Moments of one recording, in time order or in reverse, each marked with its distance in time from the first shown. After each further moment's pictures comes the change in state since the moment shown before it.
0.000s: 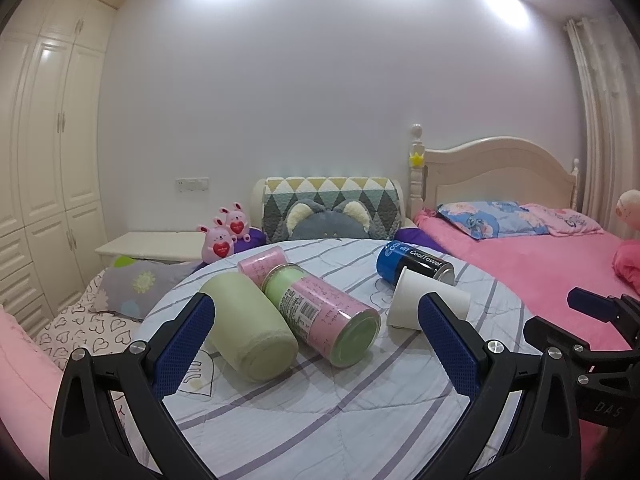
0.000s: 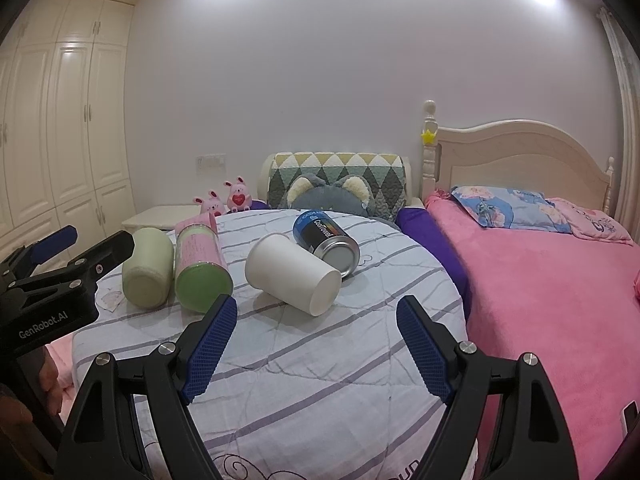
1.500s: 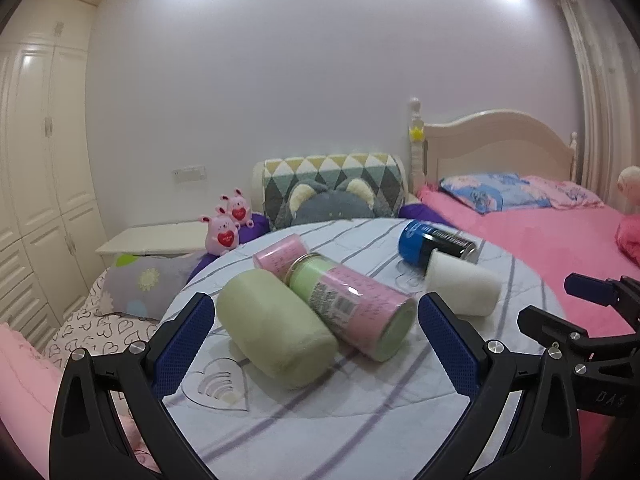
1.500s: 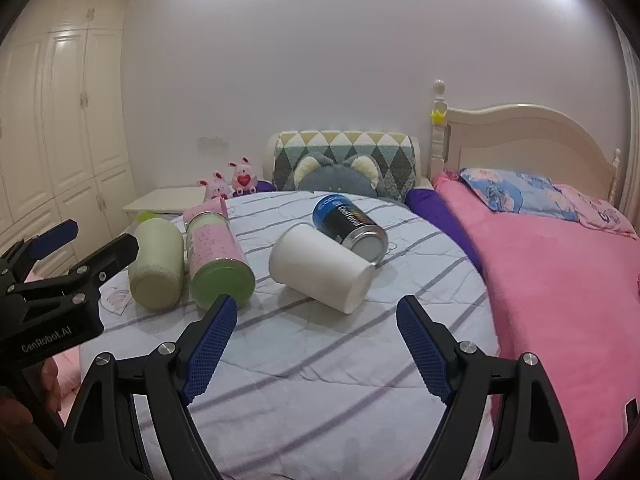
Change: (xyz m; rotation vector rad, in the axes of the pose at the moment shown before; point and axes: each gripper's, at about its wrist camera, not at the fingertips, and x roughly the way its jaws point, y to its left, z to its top) left arm 0.025 0.032 0.009 0.068 0.096 -0.011; right arm 0.034 0.038 0.015 0.021 0.111 0.002
